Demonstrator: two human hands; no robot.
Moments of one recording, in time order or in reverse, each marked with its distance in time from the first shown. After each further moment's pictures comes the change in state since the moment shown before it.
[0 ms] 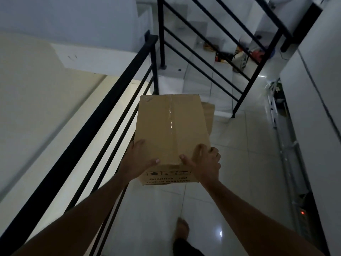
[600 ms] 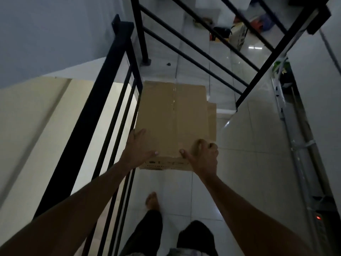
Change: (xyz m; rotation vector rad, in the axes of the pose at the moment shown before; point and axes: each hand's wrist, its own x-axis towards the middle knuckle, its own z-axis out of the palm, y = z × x) left_hand 0.399 -0.010 0.024 0.017 -0.182 0.037; right_hand 0.326 -0.051 0.098 0.105 -0.018 0.227
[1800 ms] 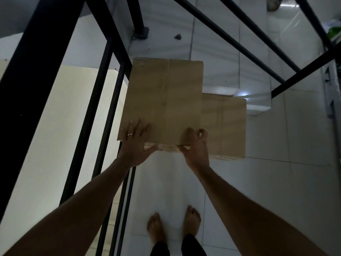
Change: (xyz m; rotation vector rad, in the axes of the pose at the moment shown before) left_hand 0.316 -0.128 0.074 0.605 -0.068 0.222; right_hand 0.295 -0.019 0.222 0.095 -0.158 -0.089
